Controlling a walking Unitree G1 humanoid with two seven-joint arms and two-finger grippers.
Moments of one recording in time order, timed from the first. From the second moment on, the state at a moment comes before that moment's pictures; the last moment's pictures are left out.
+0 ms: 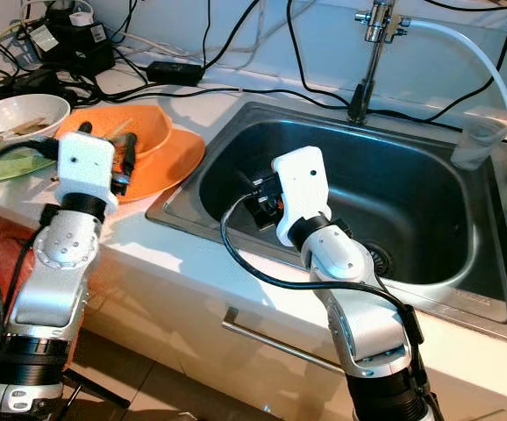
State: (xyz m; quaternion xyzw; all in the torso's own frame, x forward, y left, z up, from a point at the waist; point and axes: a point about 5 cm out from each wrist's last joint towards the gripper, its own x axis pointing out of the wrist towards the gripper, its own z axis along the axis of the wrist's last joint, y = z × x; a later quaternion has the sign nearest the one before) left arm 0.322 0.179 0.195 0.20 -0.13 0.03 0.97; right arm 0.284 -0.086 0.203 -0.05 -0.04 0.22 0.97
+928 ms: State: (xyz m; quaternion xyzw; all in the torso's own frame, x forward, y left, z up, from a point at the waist) left arm 0.327 0.185 0.170 0.23 -0.10 0.03 0.97; right arm 0.284 -0.086 0.203 -0.05 -0.04 0.22 0.97
